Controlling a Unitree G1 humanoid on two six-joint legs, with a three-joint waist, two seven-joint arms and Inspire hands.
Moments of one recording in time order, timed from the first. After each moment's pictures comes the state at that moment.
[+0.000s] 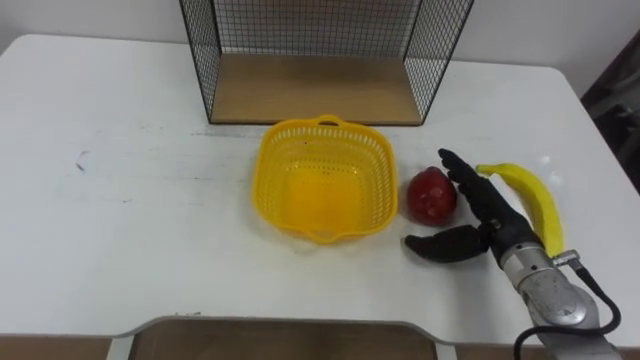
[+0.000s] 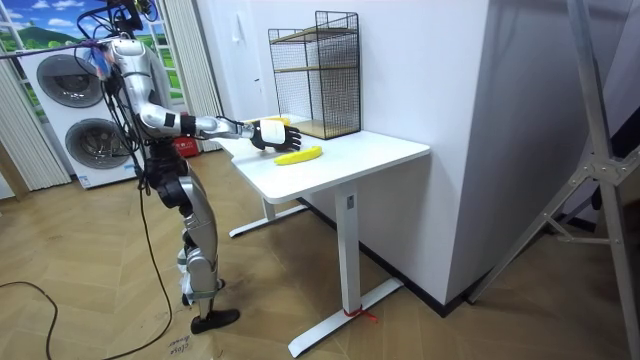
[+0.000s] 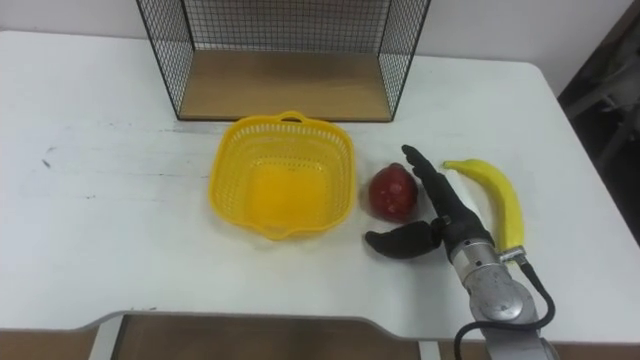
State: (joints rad) left arm 0.24 0.23 0.09 1.04 0.36 0.05 -0.01; right arm 0.02 -0.35 0.01 0.24 -0.16 -0.06 0.13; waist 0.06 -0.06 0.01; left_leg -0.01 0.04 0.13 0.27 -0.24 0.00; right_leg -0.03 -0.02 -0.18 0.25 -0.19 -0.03
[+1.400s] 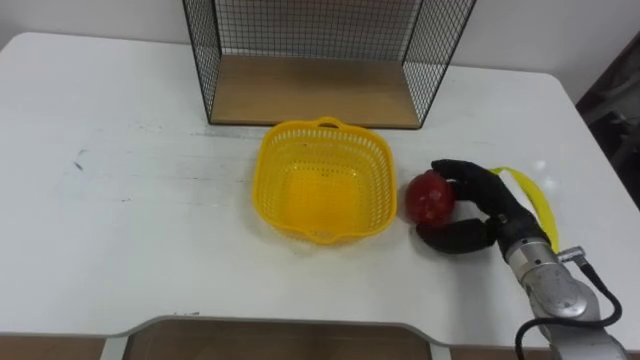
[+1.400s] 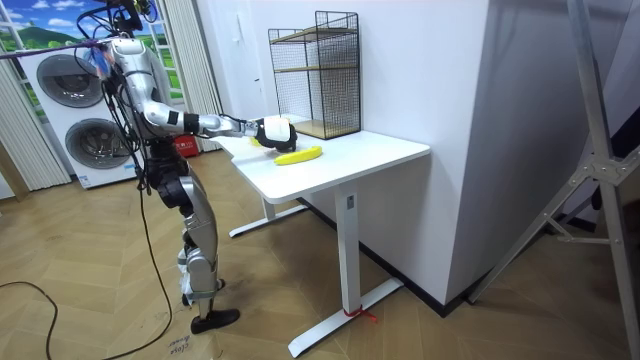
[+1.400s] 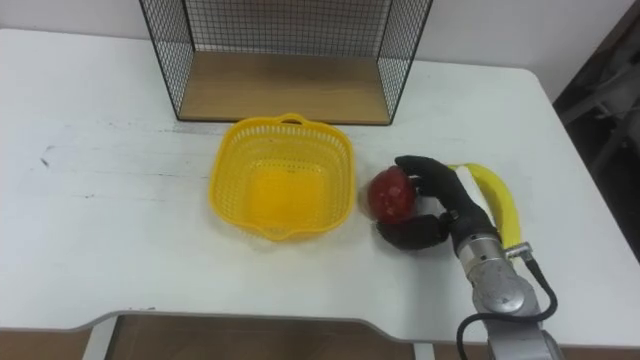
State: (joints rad) left arm 0.23 0.23 0.09 1.04 0.36 0.07 -0.01; right arm -0.03 -0.35 -0.02 0.31 -0.17 -0.06 0.08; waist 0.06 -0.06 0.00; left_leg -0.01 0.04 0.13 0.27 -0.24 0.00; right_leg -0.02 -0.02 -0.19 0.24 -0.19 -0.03
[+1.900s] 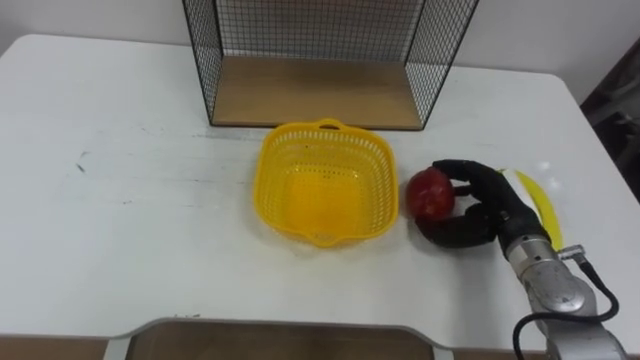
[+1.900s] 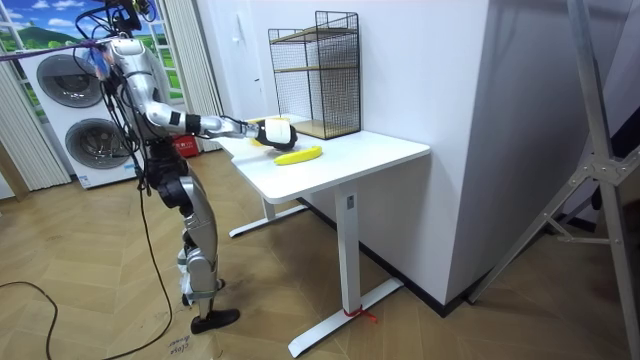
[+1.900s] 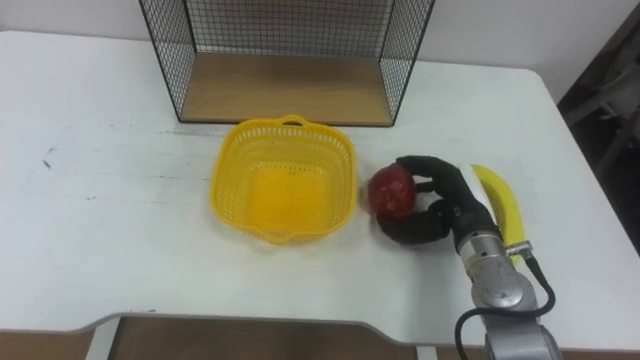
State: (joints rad) left arm 0.23 0.23 0.09 1.04 0.36 0.07 -0.01; right arm -0.05 -0.34 -0.02 0.37 -0.14 -0.06 0.09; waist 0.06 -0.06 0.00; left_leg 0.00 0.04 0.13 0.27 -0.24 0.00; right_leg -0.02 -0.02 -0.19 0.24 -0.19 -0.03
